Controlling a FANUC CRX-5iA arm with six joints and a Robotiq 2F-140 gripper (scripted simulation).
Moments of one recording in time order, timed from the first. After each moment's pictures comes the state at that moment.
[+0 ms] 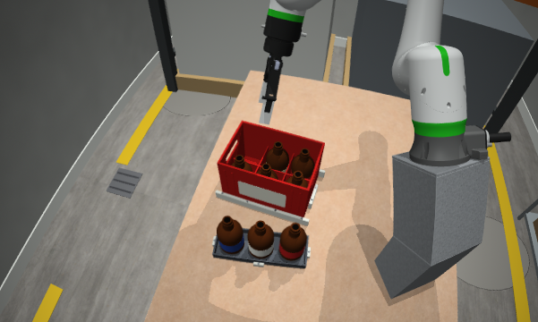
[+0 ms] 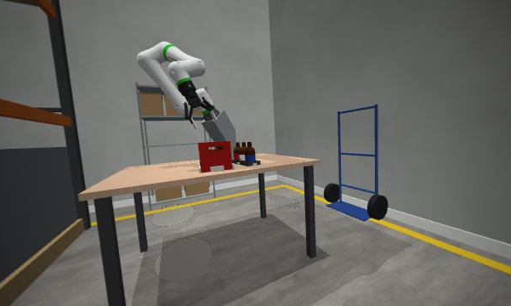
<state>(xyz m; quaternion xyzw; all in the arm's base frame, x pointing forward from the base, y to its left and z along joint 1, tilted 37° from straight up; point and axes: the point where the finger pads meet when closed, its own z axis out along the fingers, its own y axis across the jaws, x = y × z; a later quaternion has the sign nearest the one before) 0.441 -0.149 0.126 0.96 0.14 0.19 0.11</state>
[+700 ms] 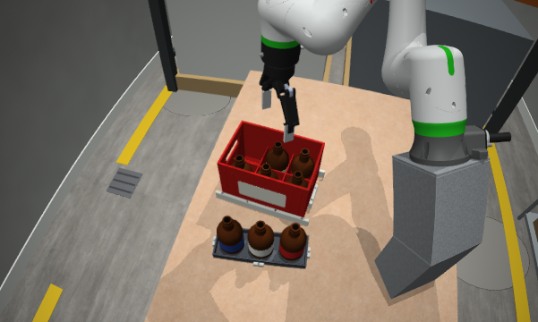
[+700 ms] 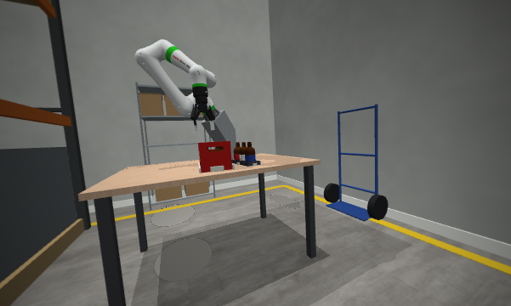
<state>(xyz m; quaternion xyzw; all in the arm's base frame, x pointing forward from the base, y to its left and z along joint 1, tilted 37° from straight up) 0.416 -0.171 0.086 0.91 0.30 0.06 0.29</state>
